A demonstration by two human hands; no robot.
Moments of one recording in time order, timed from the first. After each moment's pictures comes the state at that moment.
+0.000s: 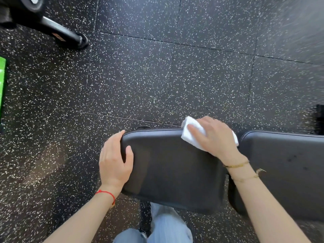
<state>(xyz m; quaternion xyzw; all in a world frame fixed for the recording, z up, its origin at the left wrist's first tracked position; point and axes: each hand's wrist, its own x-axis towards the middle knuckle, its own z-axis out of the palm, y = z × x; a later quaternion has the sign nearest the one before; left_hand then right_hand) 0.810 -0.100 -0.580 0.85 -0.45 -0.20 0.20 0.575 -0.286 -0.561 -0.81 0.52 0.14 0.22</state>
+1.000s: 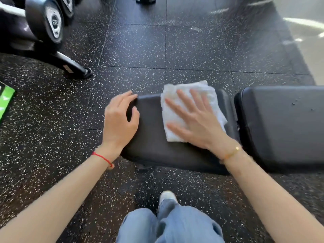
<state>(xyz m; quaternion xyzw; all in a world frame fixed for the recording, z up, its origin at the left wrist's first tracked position) 0.820 -0.088 -0.598 0.73 -0.60 -0.09 0.33 0.592 -0.154 -0.575 -0.90 0.43 0.02 0.08</state>
